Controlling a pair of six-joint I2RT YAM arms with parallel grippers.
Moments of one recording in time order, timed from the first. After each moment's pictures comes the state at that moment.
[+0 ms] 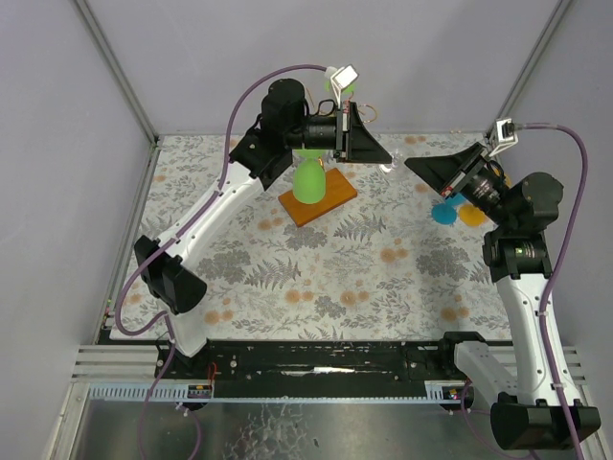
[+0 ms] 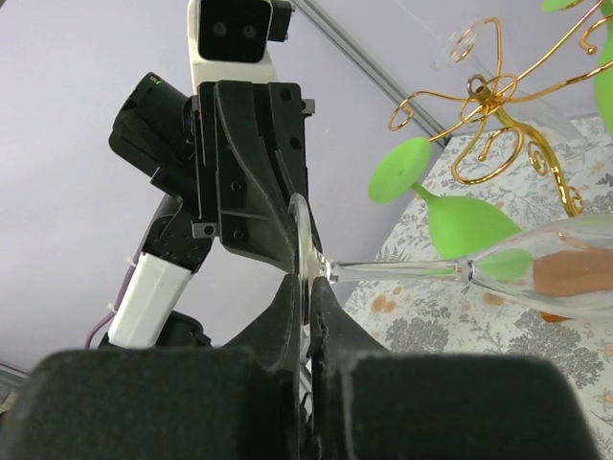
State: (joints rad) left arm -0.63 1.81 1.99 -0.14 0.92 -0.94; right arm 0.01 0.90 1.05 0.12 -0.78 1.06
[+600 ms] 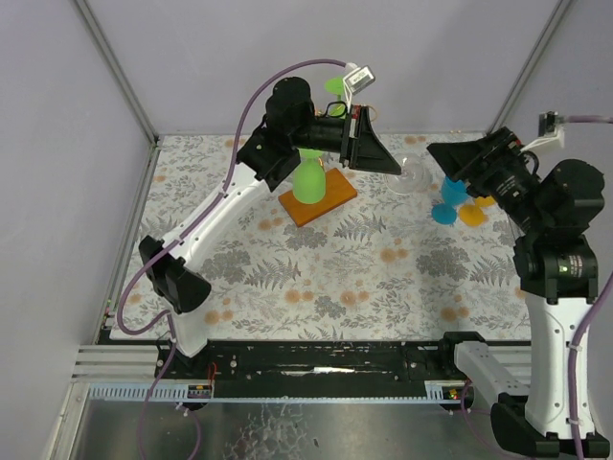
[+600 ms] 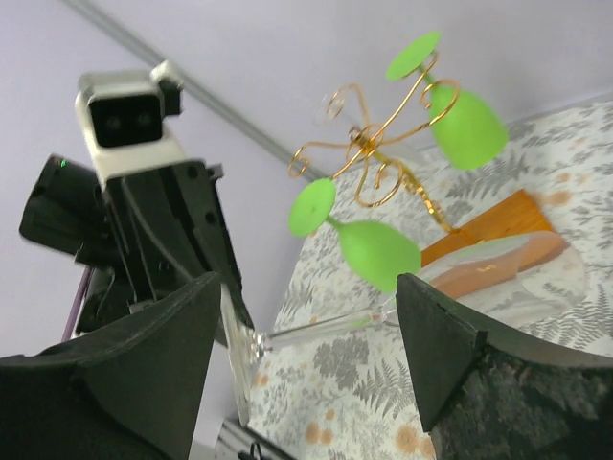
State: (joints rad) left arm -0.67 1.84 2.04 -0.06 1.06 -0.95; right arm 0.01 0.89 1.39 -0.47 -0.49 0.82
